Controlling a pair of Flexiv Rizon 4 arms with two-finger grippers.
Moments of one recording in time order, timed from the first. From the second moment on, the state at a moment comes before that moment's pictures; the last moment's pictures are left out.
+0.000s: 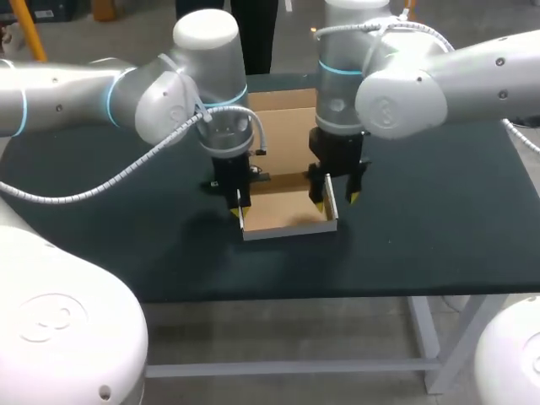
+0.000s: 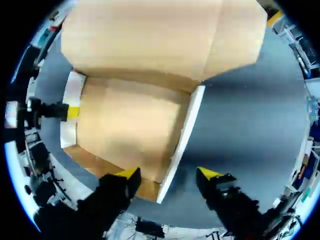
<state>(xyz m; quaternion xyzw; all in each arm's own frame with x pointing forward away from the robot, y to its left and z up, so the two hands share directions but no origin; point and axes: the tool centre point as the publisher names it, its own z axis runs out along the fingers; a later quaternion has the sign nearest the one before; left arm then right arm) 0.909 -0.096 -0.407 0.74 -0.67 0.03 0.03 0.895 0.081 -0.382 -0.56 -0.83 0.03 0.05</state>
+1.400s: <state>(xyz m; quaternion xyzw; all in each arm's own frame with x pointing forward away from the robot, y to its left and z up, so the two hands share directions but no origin) 0.911 -0.078 -0.403 0.74 -0.67 0.01 0.01 0.856 0.015 -0.333 -0.20 -0.97 -0.14 0.04</state>
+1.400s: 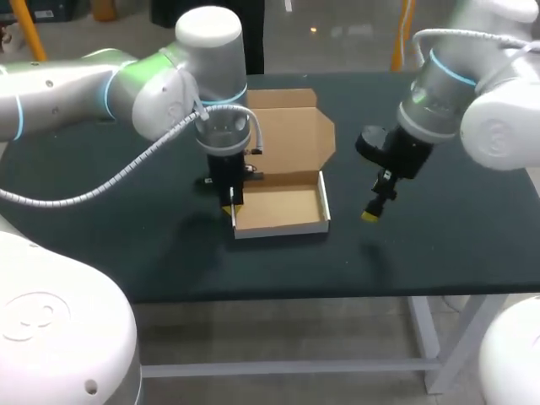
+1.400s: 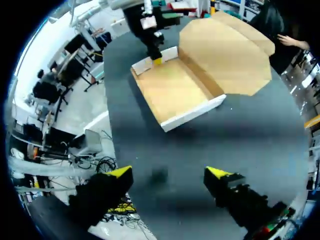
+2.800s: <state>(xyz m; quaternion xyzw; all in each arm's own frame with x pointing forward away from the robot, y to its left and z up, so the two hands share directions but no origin) 0.923 -0.037 -0.402 0.76 -0.65 -0.05 -0.09 0.803 -0.022 -0.314 -0.08 -0.96 -0.25 -0.04</state>
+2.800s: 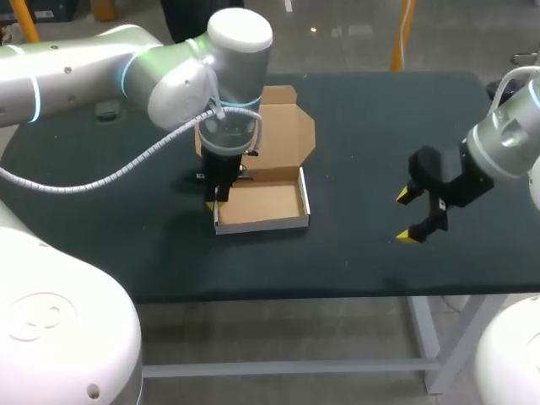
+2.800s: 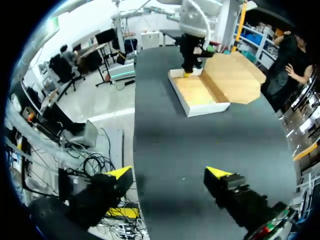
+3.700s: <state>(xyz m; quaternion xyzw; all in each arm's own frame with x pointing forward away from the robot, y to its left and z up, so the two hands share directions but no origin) 0.914 -0.060 -0.394 0.71 -0.70 0.01 -0.04 0.803 -0.022 -0.314 -0.08 -0.96 -0.25 -0.04</state>
